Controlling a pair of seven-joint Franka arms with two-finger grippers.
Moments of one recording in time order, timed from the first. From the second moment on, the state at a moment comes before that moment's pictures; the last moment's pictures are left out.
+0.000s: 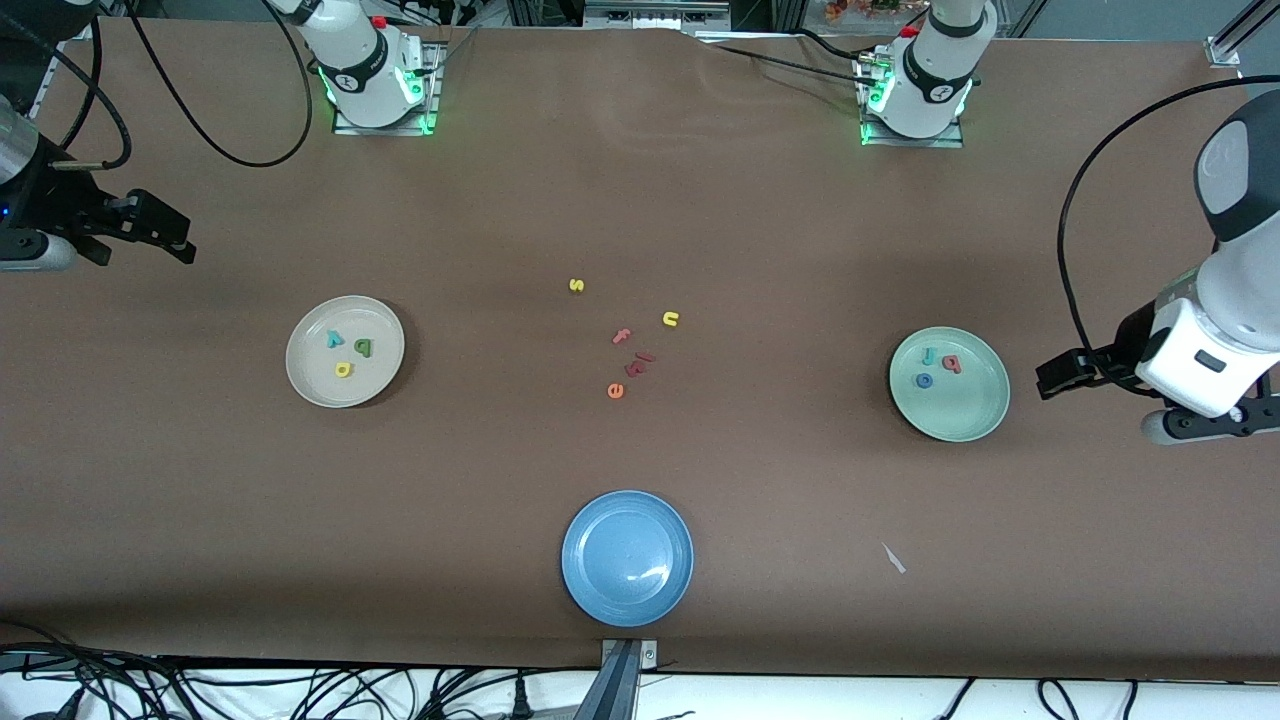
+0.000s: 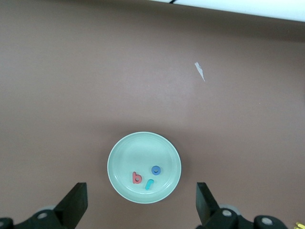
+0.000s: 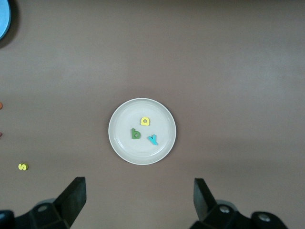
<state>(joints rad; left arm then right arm) 0.23 0.36 -0.35 -1.36 0.15 1.72 -0.27 -0.01 -0.05 0.01 -1.74 0.01 1.73 -0.03</state>
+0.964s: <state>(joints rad) -0.01 0.34 -0.11 -1.34 0.11 1.70 -0.35 0.00 -0.04 0.01 -1.74 0.01 1.74 -0.03</state>
